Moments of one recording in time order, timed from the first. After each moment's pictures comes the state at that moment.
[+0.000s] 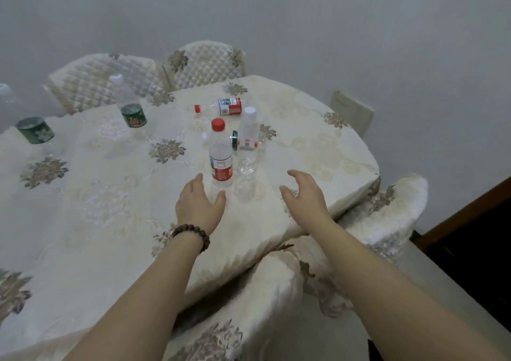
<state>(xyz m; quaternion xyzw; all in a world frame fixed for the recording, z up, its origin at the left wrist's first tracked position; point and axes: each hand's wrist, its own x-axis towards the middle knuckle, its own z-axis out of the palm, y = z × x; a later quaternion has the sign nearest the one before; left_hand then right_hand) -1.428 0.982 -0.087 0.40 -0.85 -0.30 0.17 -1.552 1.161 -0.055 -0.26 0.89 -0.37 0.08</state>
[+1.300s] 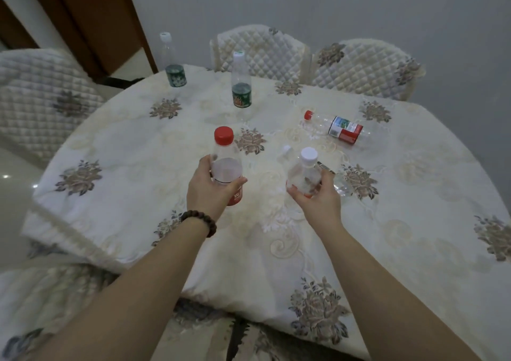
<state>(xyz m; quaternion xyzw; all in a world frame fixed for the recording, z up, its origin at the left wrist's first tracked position) -1.518 0.950 -0.080 0.64 -0.56 -0.33 0.41 -1.733 0.993 -0.106 -0.44 0.71 -0.46 0.30</state>
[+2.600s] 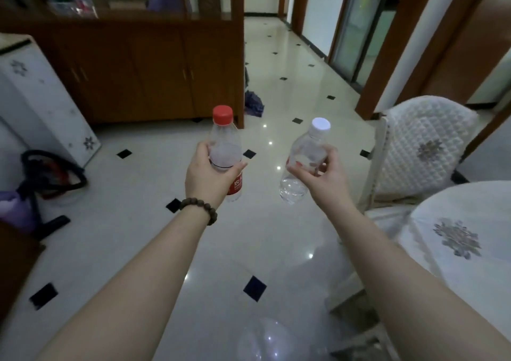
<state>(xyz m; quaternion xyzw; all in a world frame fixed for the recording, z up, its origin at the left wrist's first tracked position) -0.823 1.280 0.001 0.82 -0.17 0.00 0.55 -0.954 1.106 0.002 -0.73 0.27 -0.30 0.54</state>
